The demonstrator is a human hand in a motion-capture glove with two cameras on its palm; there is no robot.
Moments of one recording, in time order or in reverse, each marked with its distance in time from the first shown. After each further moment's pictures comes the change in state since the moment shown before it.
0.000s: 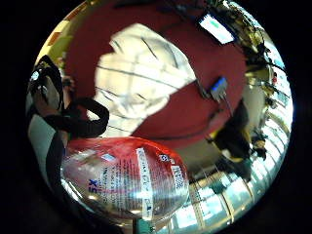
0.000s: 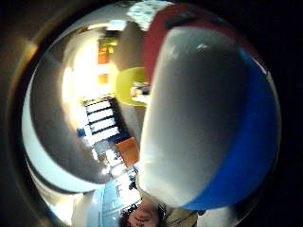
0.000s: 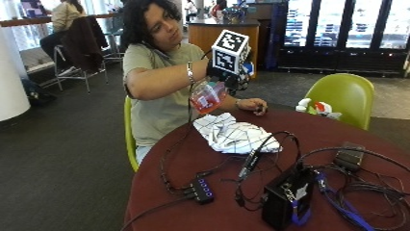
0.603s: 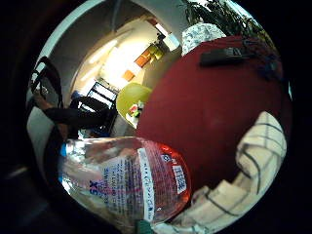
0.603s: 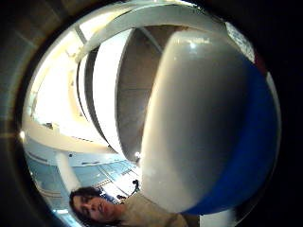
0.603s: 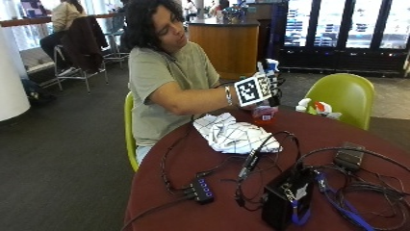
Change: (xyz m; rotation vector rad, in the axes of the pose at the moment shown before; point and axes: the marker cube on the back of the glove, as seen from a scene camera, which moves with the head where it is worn) arm -0.069 -0.111 0.091 0.478 -0.788 -0.539
